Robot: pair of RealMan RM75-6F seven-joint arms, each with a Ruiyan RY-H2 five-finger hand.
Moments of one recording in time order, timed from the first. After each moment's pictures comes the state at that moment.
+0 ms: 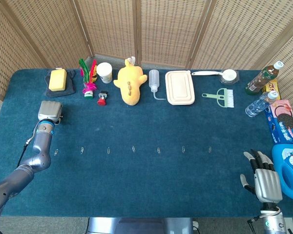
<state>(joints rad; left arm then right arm) -0.86 -1.71 -0.23 -0.63 0.71 0.58 0.66 0.03 -1.35 0.06 -1.55 -1.45 1.50 -0.13</state>
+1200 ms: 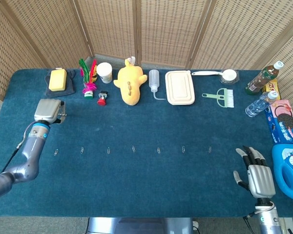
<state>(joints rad) -0.74 -1.38 -0.26 -1.23 0.84 0.79 0.43 0.07 -1.37 0.07 -1.52 -1.49 1.46 -0.09</state>
